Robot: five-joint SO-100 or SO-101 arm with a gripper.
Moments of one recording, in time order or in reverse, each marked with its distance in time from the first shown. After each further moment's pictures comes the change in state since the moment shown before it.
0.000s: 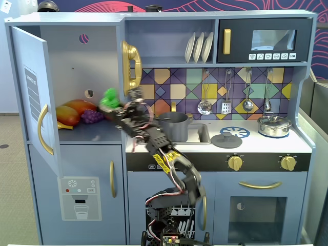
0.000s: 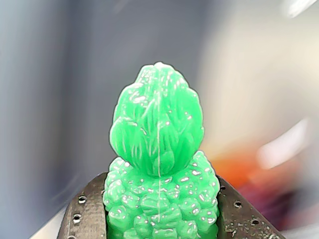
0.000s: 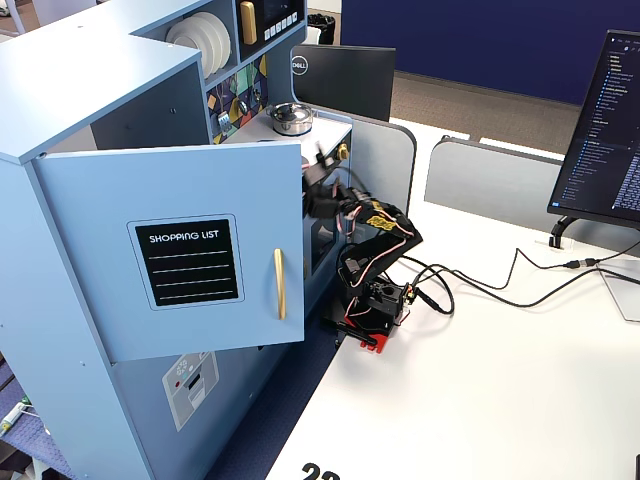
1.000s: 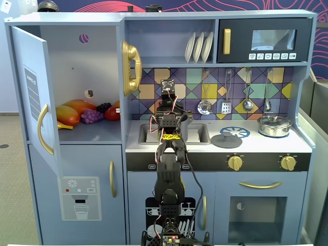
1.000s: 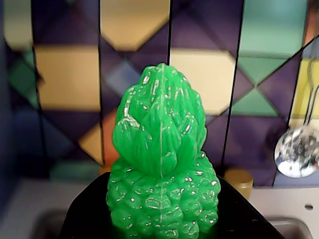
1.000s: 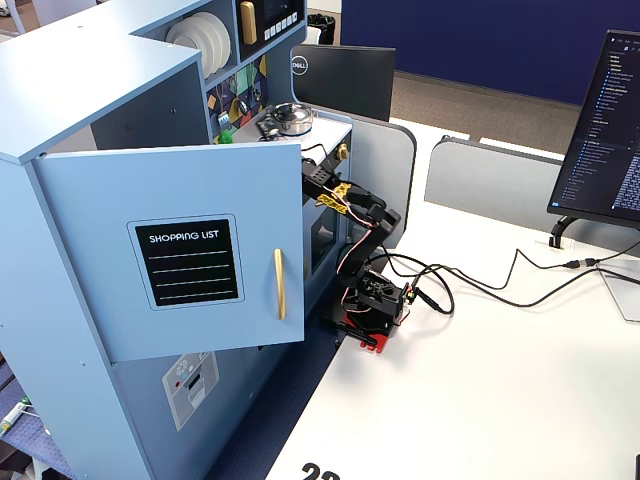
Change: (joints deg) arm 43.6 -35.5 -15.6 -0.4 0.3
